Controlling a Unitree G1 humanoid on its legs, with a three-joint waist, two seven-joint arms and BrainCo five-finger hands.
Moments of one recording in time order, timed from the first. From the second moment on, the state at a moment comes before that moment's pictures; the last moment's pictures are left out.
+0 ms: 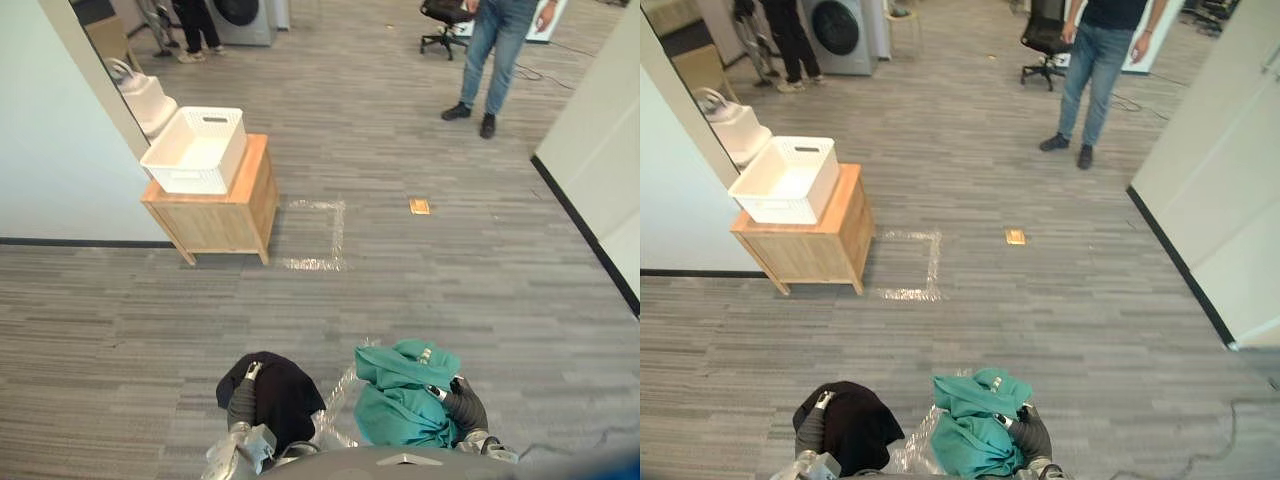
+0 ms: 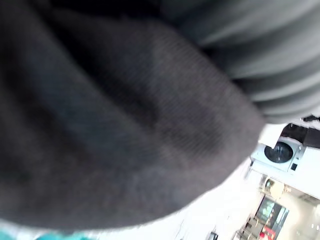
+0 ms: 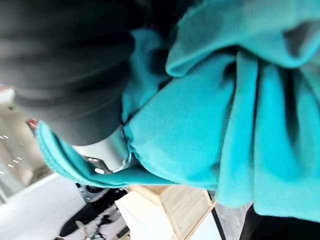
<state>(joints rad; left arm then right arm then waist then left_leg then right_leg) 0.46 0.19 -0.28 0.29 -0.72 -0.21 0.04 0.47 -0.20 0.25 0.25 0.60 -0.23 0.13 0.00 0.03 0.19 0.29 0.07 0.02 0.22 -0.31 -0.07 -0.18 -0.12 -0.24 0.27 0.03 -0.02</state>
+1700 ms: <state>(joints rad) 0.51 0.16 -0.41 0.25 -0.76 -0.20 0.00 0.43 -0.30 0.33 0.17 0.52 -0.17 0.15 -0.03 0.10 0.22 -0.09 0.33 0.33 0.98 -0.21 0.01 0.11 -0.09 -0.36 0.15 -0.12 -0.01</state>
